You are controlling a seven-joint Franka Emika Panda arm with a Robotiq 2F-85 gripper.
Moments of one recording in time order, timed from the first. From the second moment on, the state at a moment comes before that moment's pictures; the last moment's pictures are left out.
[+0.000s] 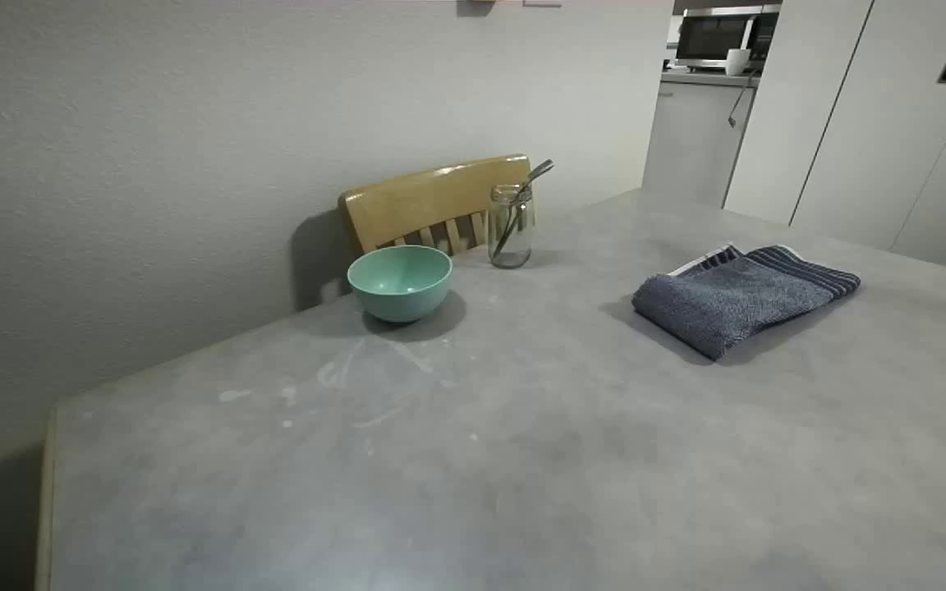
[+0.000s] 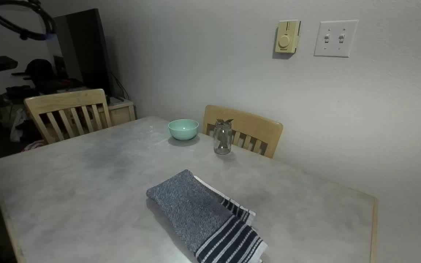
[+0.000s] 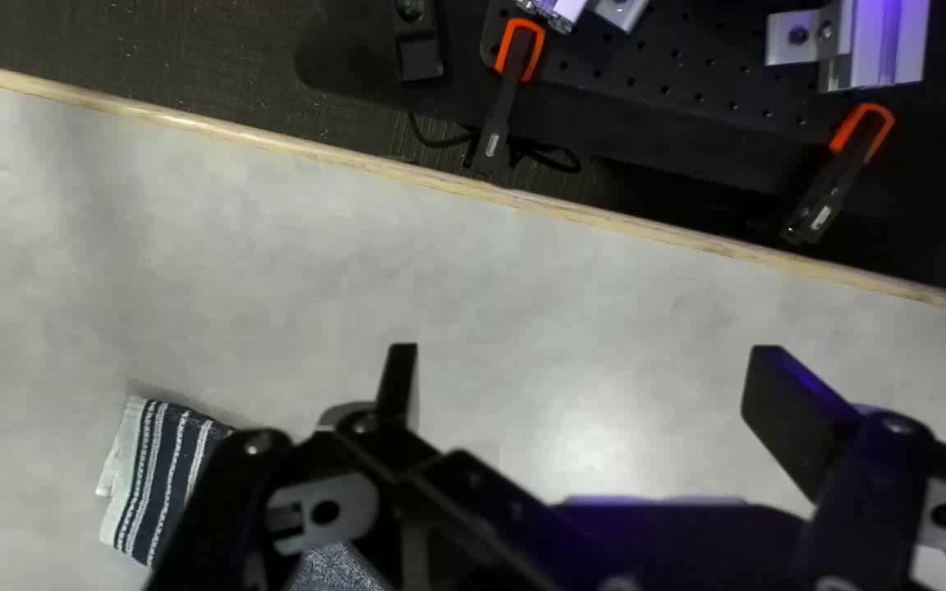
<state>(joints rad) -0.07 -0.90 -0.17 -2.79 -0.23 1.83 -0.34</state>
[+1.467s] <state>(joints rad) -0.08 -0.53 -0.35 -2.64 -0.05 1.72 -0.36</state>
